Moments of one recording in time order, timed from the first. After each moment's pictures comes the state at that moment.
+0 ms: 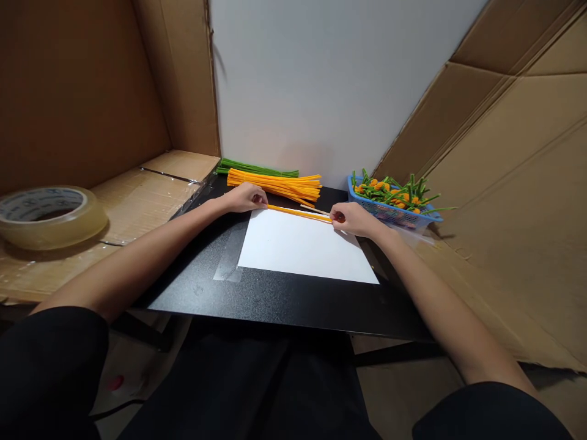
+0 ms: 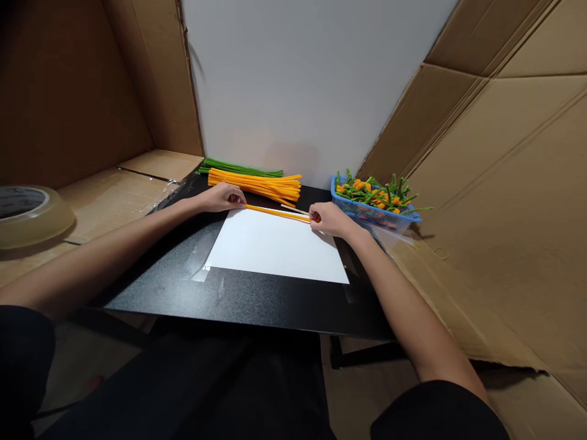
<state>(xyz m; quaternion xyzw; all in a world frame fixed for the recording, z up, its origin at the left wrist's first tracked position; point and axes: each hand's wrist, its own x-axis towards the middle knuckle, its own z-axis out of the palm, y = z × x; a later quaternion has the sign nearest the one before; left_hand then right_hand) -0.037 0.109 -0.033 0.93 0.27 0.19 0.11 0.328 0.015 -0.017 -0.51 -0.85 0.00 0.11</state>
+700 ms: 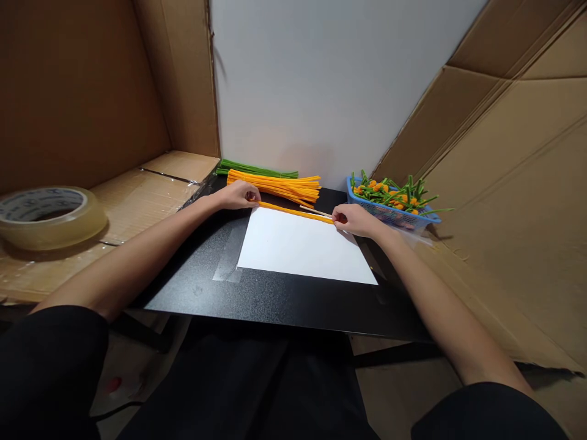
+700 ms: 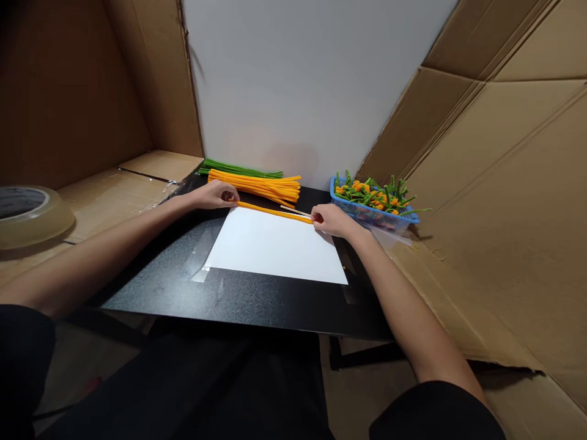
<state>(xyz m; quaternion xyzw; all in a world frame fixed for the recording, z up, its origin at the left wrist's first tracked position) -0.054 0.119 -0.031 0.92 0.30 0.20 0.12 0.336 0.017 -0.016 -0.53 -0.85 0.01 0.08</state>
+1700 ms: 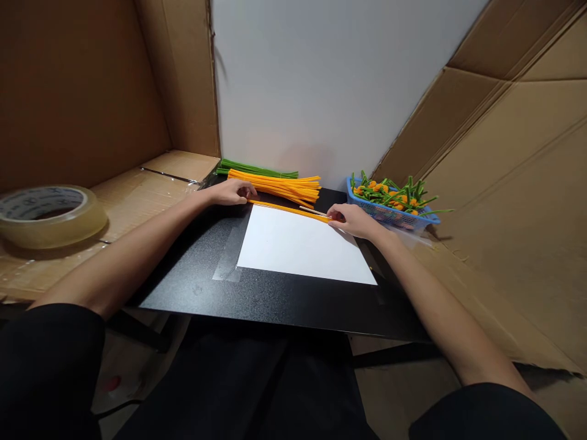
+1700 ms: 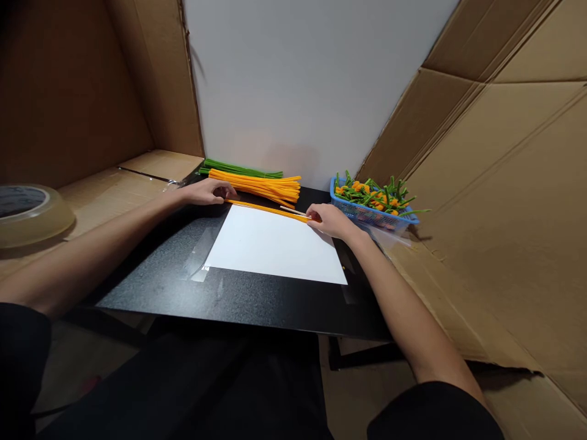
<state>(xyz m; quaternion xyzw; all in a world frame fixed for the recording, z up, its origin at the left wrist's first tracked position) -0.071 0.124 -0.024 0.91 0.33 0.18 0.16 0.333 0.014 -0.017 -0.52 -0.85 0.01 0.11</state>
